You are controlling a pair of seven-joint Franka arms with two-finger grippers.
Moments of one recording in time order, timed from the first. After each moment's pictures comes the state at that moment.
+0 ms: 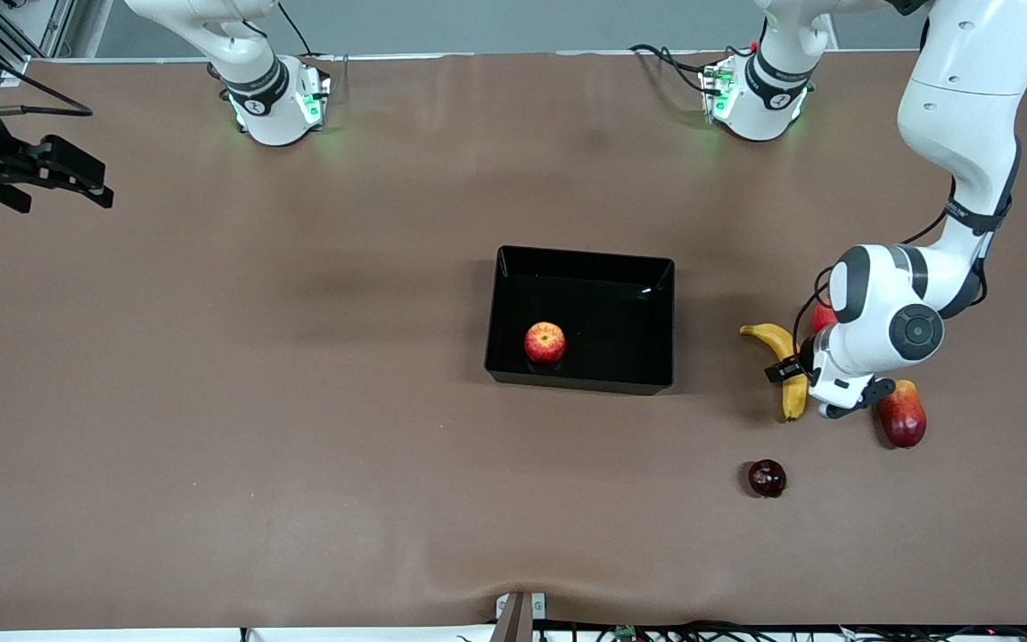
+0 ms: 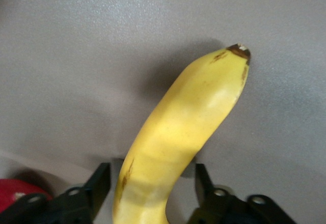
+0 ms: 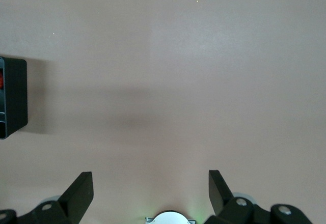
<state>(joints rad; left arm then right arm) 0.03 0.55 -0.08 -1.96 0.03 2.37 -0.46 0.00 0.00 0.06 -1.44 0.03 1.36 0.02</state>
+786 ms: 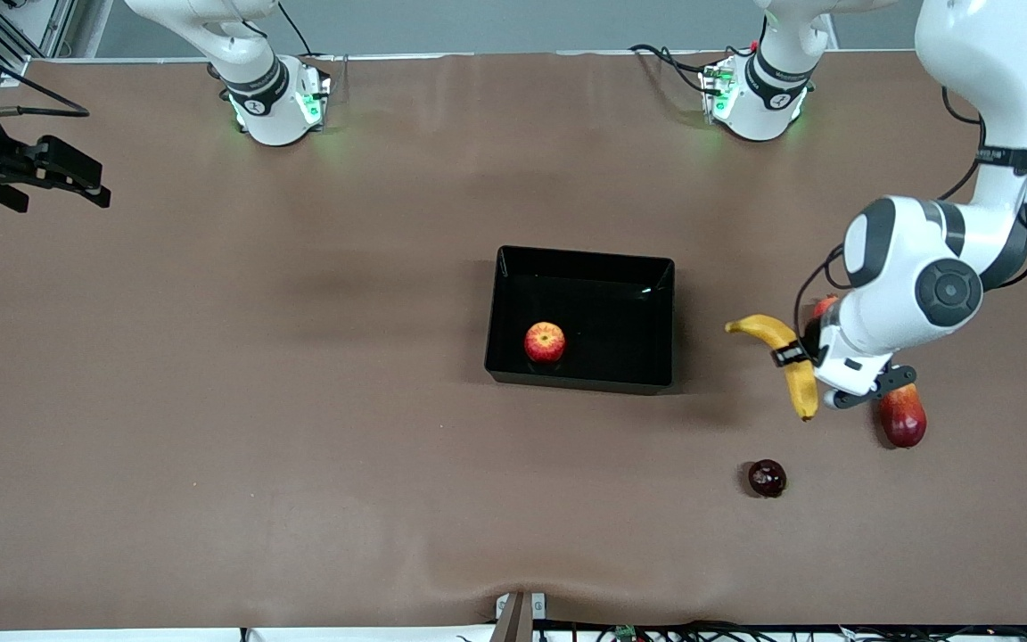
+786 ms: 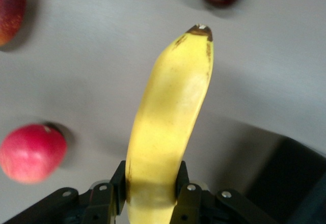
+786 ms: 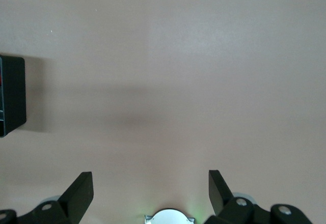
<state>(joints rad) 0.02 0.34 -0.23 -1.85 0.03 2.10 -0.55 -0.01 0.00 0.06 -1.44 0.03 1.35 0.01</state>
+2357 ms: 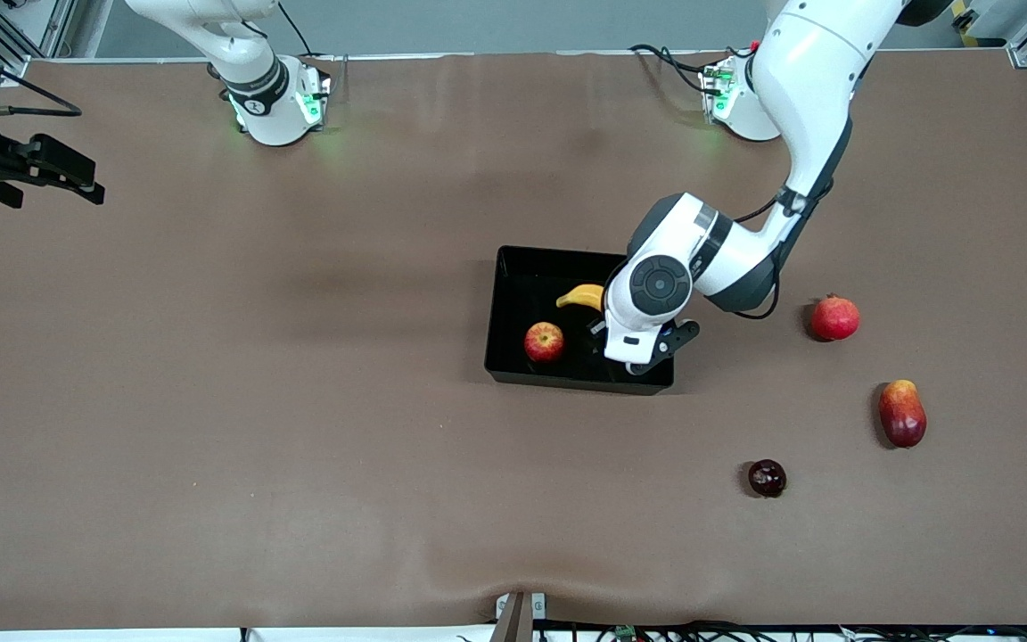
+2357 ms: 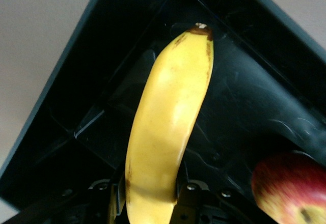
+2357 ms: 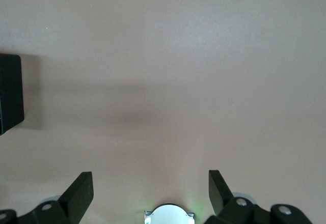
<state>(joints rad) -0.33 0.60 -0.29 -1.69 0.06 2.04 -1.20 -0.02 0.00 0.05 -1.44 0.03 1.34 0.01</state>
